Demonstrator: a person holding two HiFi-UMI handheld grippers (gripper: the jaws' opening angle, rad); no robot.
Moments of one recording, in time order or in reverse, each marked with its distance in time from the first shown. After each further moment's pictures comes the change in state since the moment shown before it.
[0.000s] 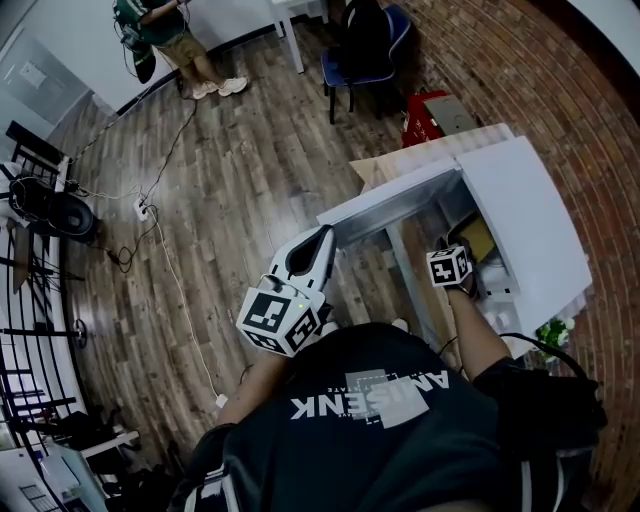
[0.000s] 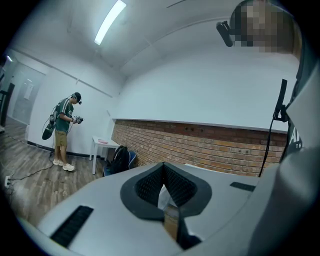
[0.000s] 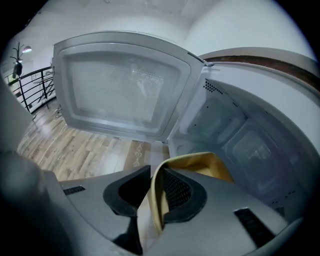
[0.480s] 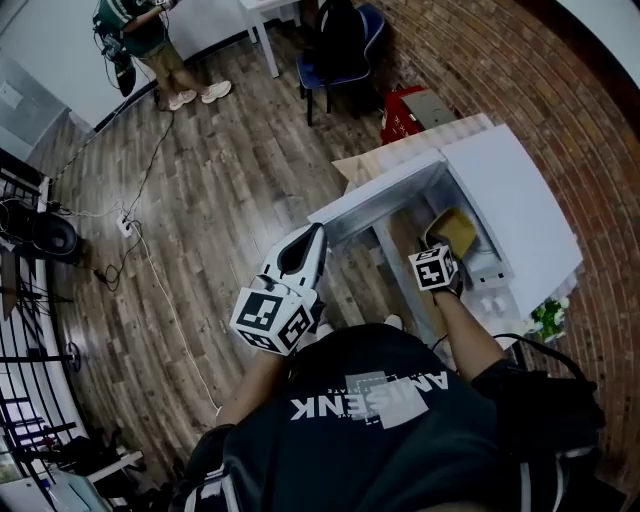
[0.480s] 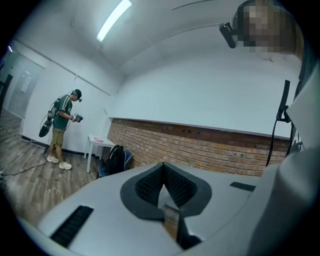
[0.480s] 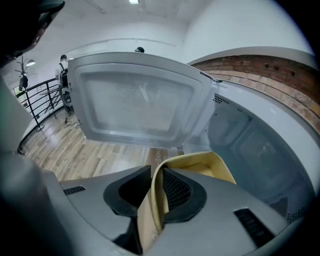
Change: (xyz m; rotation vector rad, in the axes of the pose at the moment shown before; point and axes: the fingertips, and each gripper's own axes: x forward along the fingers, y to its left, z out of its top) left arm -0.002 0.010 -0.002 -0.034 -0.011 -0.056; right arm -0.035 0.044 0.018 0.042 -0.042 0.085
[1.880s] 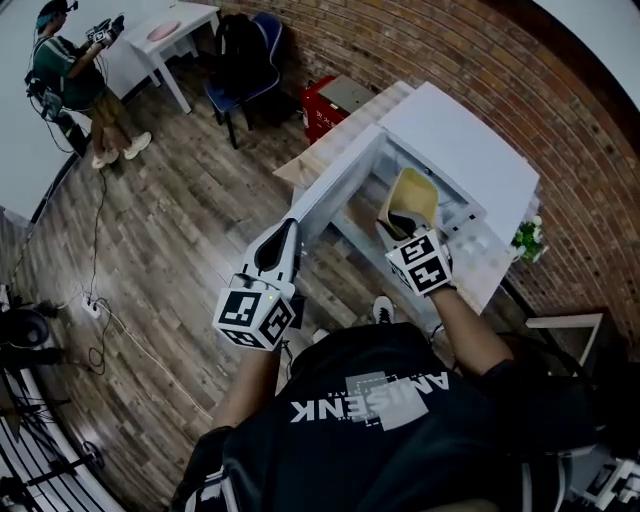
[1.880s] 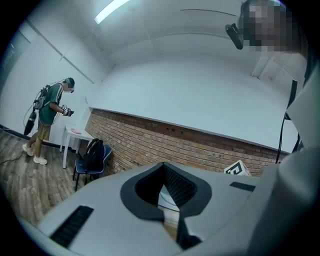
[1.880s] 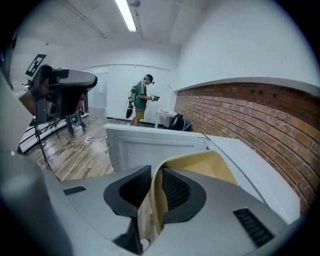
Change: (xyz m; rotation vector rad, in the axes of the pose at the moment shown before) left arm 0.008 0.019 -0.004 -0.048 0.039 -0.267; right arm -0.139 0.056 0.090 0.078 -0.215 -0.013
